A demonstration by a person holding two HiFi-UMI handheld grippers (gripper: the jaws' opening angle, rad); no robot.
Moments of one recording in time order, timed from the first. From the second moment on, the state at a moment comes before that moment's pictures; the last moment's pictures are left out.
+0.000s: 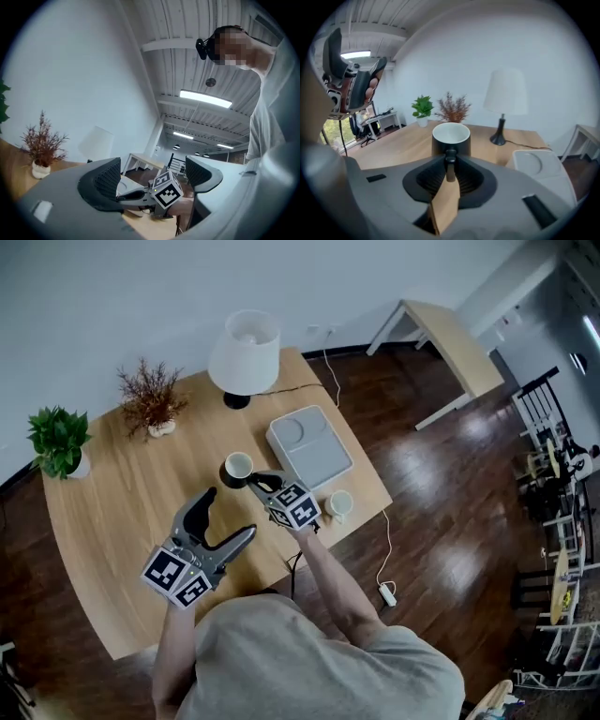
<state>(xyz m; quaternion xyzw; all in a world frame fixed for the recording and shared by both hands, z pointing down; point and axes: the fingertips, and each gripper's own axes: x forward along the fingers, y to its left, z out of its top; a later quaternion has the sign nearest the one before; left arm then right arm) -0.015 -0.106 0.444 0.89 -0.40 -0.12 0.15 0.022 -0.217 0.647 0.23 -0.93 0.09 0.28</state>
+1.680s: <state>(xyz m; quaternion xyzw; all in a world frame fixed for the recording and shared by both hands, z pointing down) 0.109 -0.119 0.422 0.93 -0.30 -0.12 0.15 0.256 -0.357 0.627 0.50 -0.83 0.18 0.18</state>
